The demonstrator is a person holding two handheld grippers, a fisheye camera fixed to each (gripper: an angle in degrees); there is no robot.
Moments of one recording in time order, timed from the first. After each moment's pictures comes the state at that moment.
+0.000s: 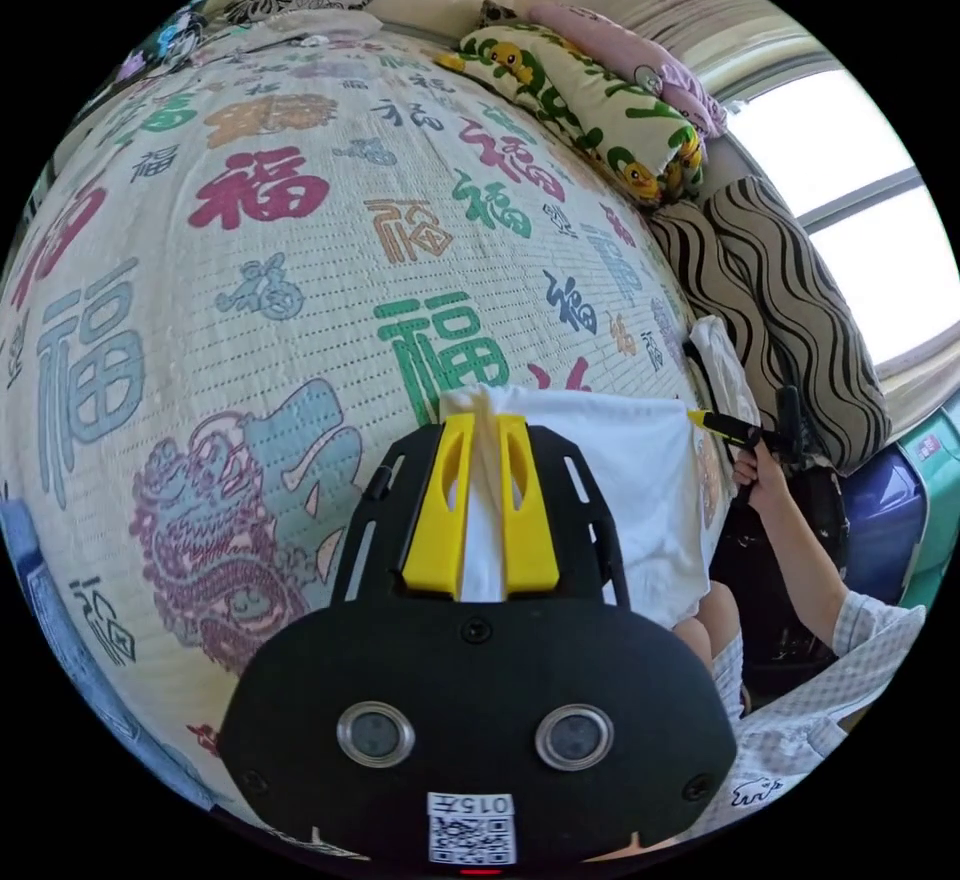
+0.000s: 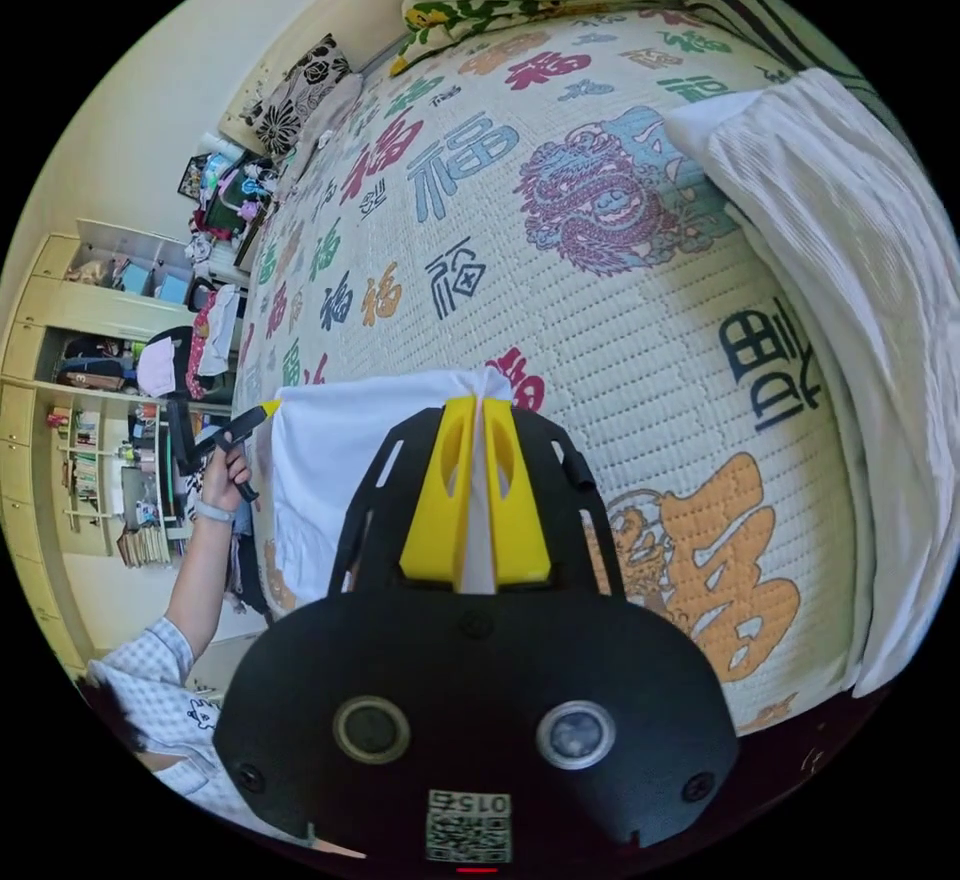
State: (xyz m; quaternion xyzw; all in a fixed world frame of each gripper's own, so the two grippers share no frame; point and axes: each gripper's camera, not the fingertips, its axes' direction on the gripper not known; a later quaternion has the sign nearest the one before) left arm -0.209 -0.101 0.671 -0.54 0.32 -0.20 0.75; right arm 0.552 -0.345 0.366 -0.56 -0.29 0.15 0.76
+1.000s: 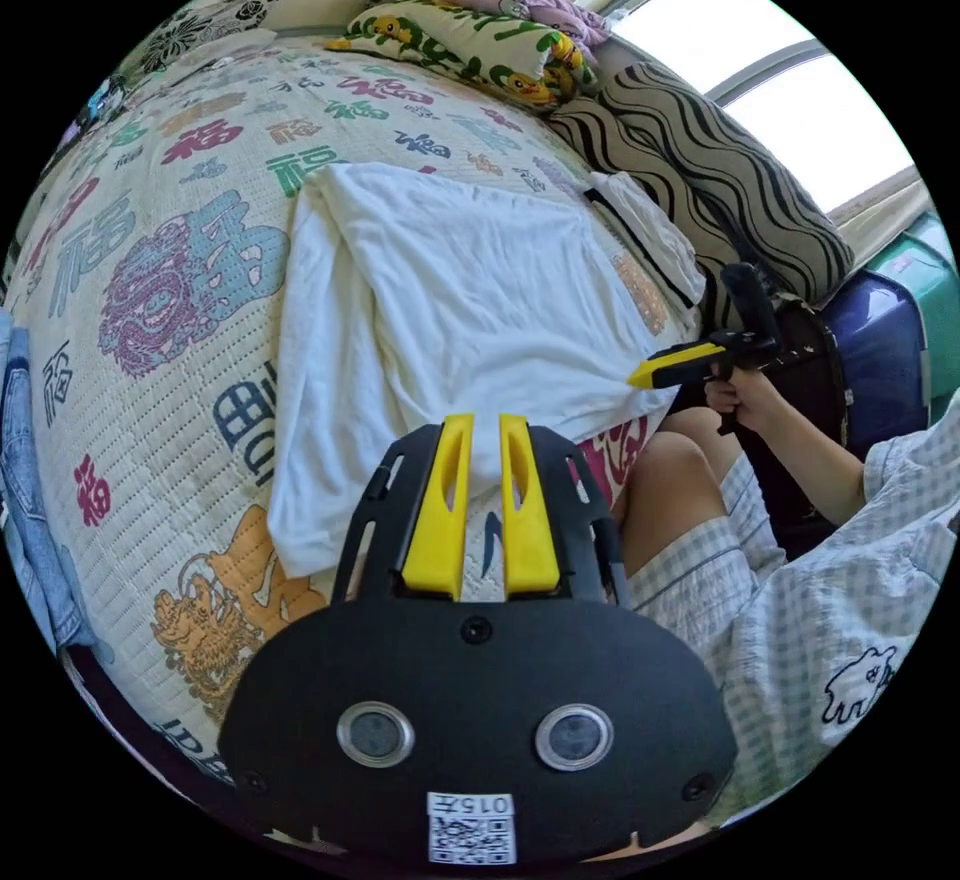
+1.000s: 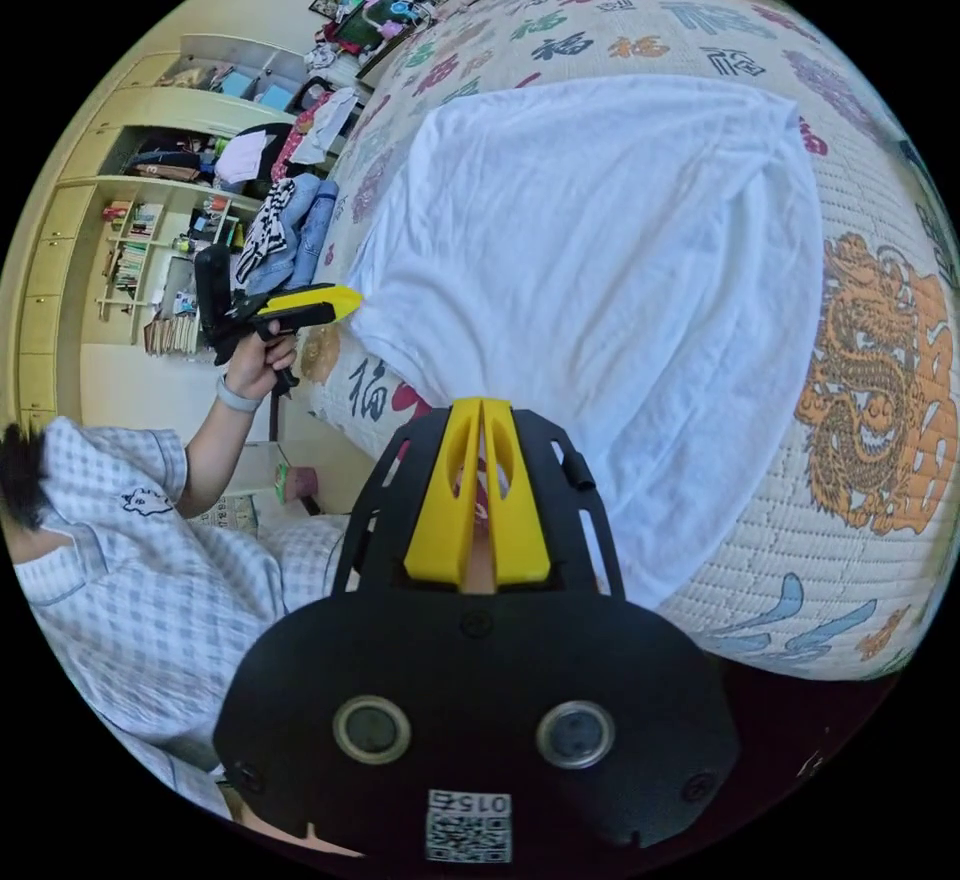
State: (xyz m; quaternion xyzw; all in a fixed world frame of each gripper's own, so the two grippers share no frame) left arm -0.164 -0.035 0.477 -0.53 0.40 -0.11 0.73; right arm 0.371 -0.272 0.241 -0.62 -0.45 -0.03 0.64
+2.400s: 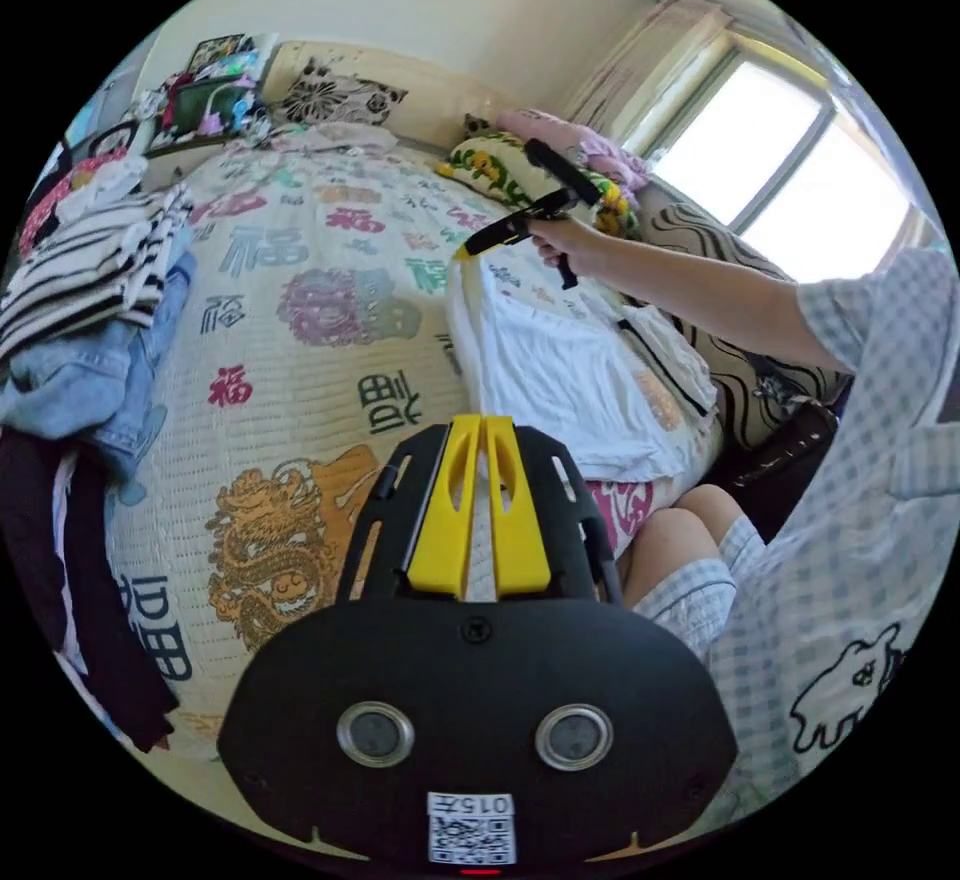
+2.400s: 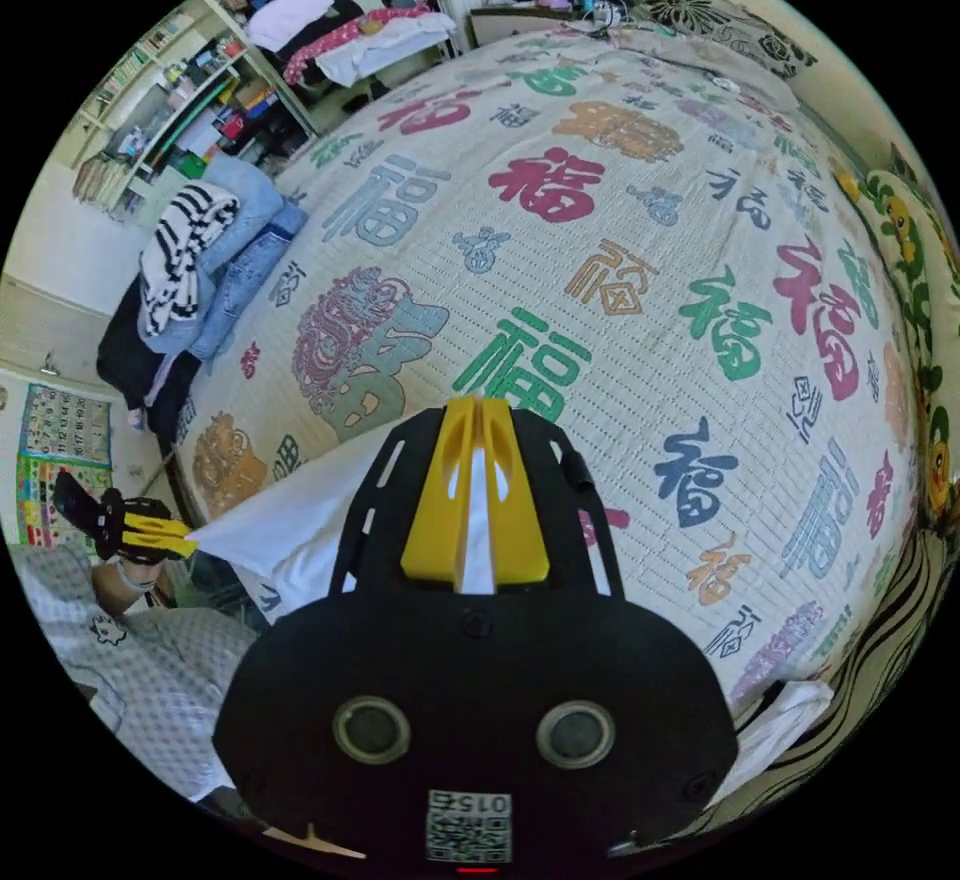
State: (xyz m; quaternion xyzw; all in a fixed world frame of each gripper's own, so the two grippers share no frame) left arm -0.120 0.004 0.346 -0.40 0.28 -0.20 0.85; right arm 0.129 -0.435 0.375 -0.50 -0.46 -0.27 0.69
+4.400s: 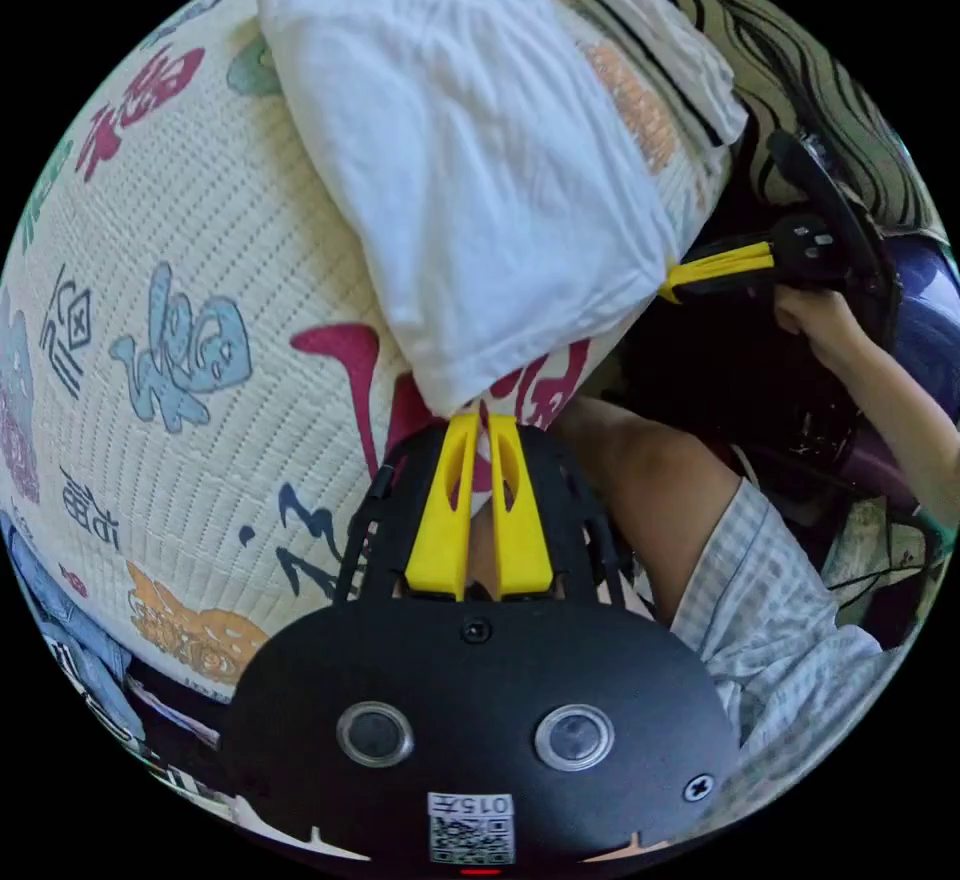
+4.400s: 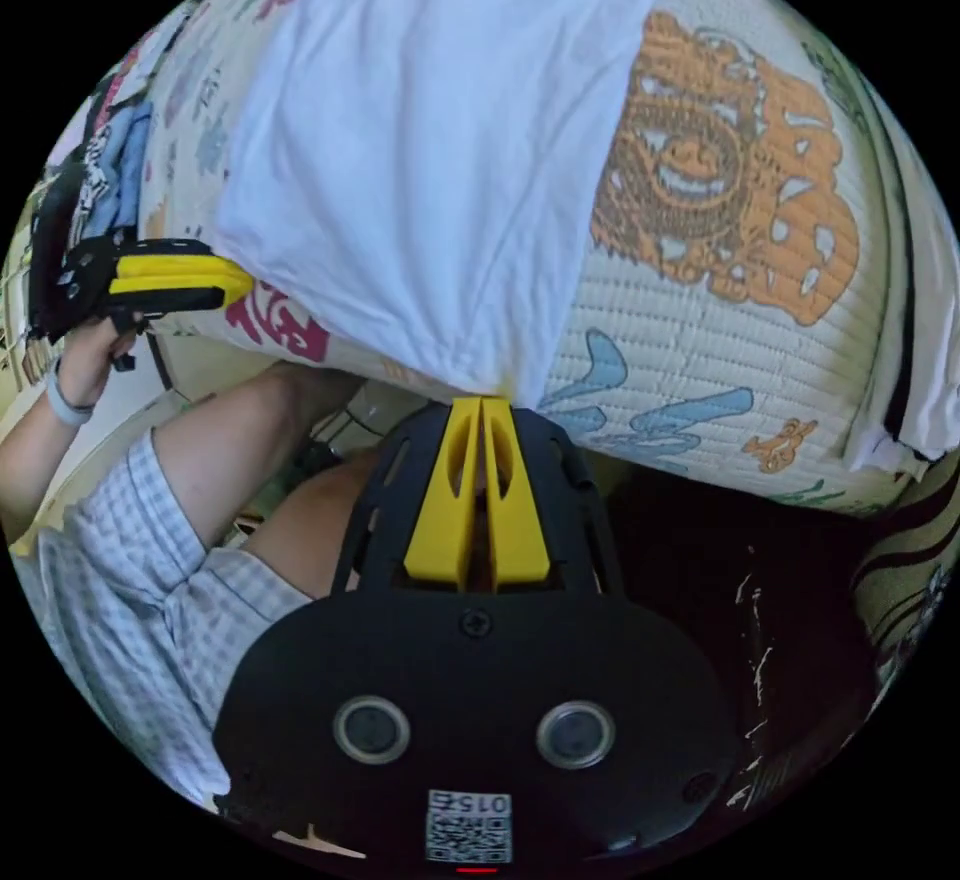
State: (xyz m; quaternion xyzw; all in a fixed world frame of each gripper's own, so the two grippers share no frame) left arm 0.277 -0.019 0.603 -0.74 0.43 0.04 0.52; right arm 0.540 -0.362 0.312 -0.81 -0.23 -0.15 0.52
